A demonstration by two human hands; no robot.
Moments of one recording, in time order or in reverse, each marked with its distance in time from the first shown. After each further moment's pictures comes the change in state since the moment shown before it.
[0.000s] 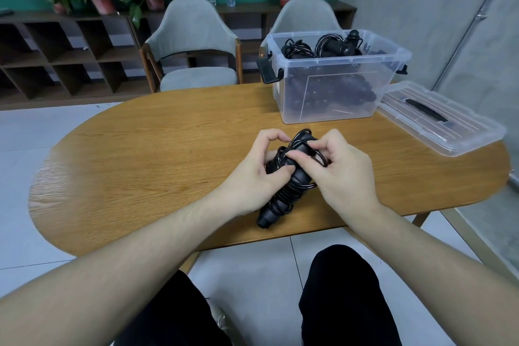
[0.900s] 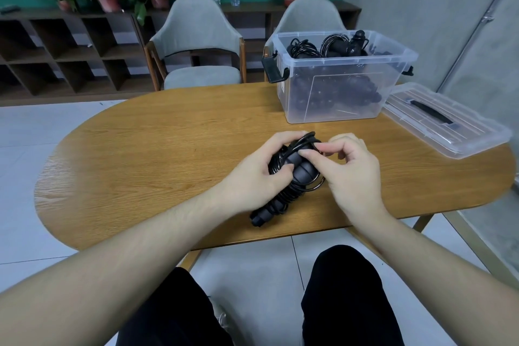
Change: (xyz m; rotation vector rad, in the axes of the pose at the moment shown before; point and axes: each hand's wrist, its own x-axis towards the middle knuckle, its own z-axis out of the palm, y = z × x) left_hand -0.002 0.000 -0.010 0.287 -0.012 0.130; right_hand -0.002 -0.003 0.005 0.324 0.087 0.142
